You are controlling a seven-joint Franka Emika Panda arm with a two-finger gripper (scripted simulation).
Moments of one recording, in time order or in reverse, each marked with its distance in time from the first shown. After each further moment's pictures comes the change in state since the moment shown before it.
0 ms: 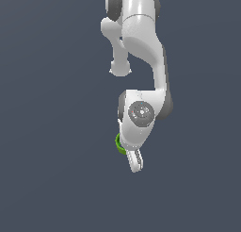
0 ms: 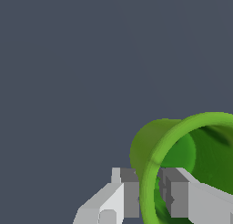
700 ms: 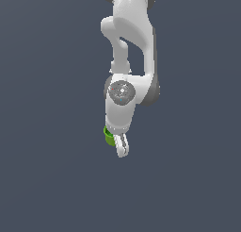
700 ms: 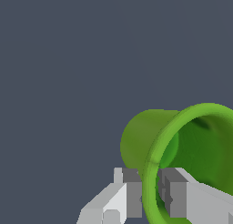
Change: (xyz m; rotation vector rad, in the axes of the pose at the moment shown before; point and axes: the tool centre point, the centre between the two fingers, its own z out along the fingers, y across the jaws) arm 0.038 0.057 -0.027 -0.002 -0.002 0.000
